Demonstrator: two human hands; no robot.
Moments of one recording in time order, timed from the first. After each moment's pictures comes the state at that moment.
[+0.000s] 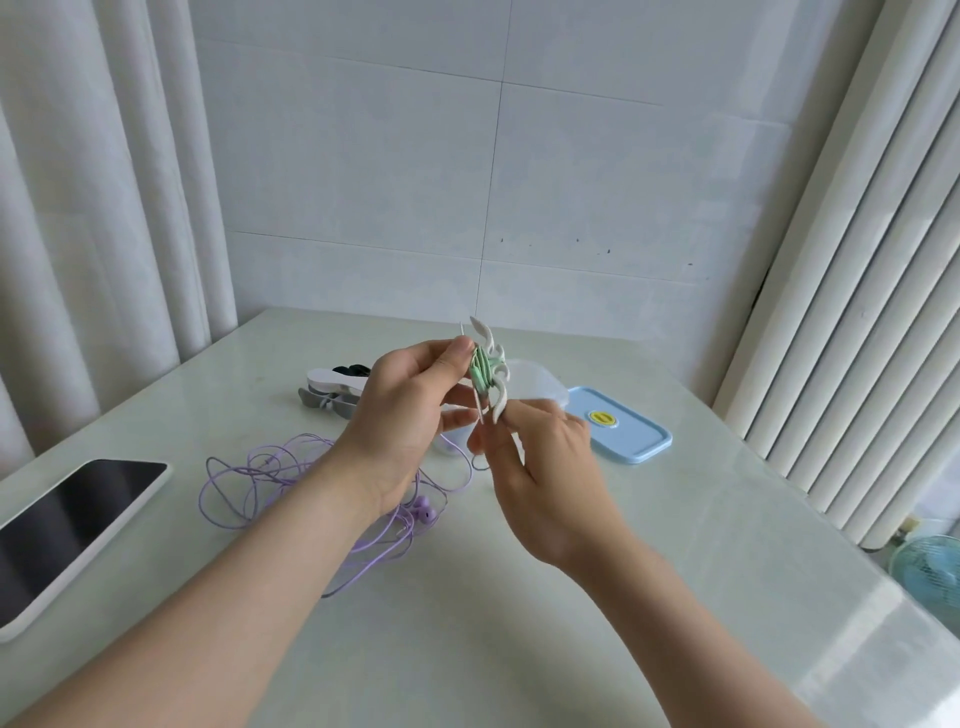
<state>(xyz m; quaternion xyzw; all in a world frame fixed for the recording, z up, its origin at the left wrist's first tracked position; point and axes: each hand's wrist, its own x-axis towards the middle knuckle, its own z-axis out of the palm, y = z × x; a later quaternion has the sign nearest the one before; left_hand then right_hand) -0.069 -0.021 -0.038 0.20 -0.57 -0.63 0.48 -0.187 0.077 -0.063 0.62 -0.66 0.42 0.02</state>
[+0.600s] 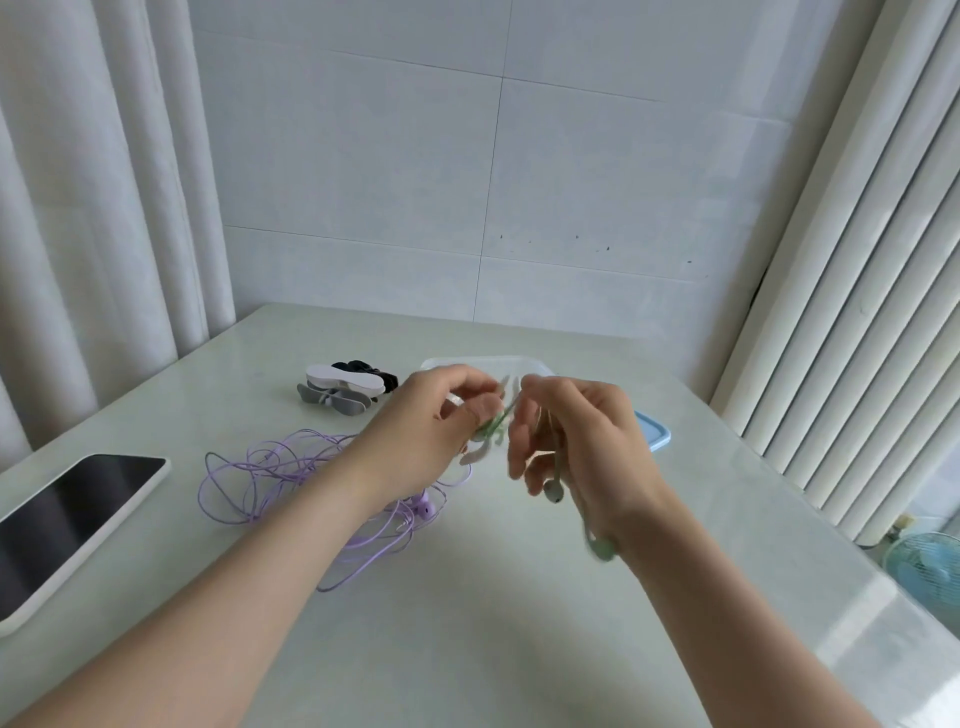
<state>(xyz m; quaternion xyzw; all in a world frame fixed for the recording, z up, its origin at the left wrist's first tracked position) -0.062 -0.031 -0.052 0.24 -0.81 -0.40 0.35 -0.197 0.091 -0.030 0.49 -0.53 0.63 -0.30</state>
